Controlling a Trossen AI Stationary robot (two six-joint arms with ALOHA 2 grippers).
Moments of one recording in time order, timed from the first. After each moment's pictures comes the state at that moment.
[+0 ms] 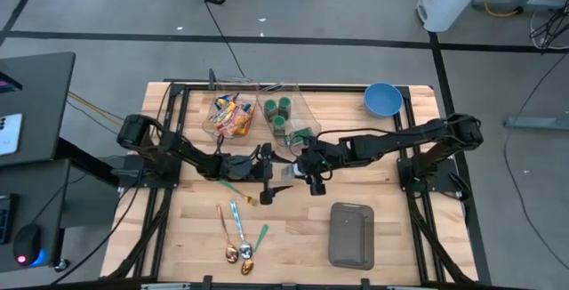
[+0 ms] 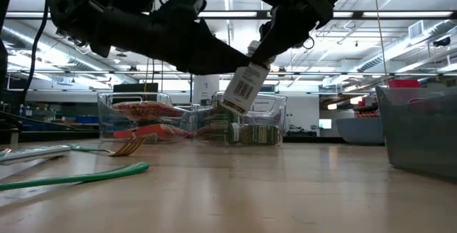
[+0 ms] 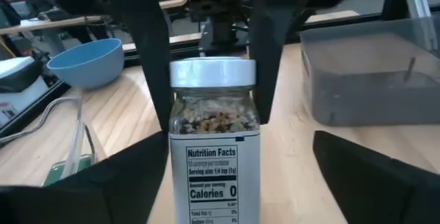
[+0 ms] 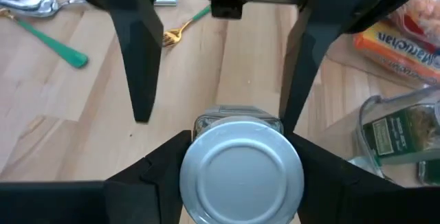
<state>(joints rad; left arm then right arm) -0.17 1.73 0.64 0.89 -0.24 0.09 0.10 1.59 1.01 -0.28 0.06 -0.14</state>
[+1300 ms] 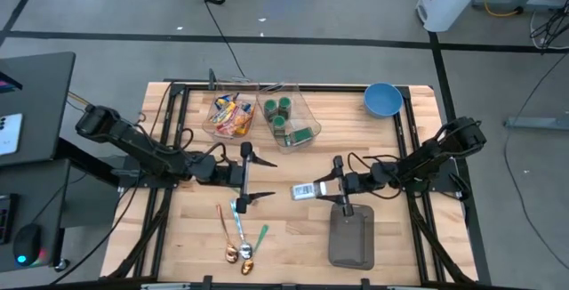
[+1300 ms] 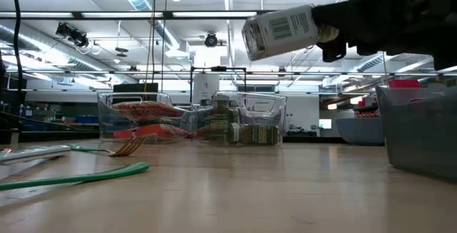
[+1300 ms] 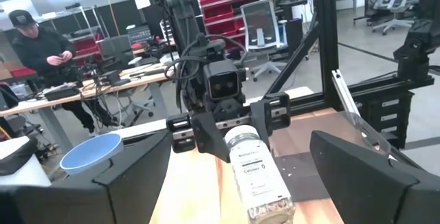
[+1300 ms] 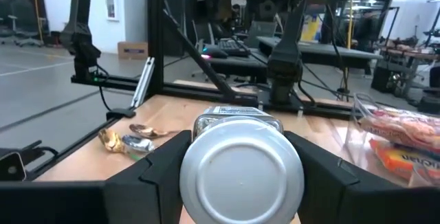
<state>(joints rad) -0.35 1.30 0.64 0.65 -0.31 0.20 0.33 1.59 0.21 1.35 0.14 -0.09</state>
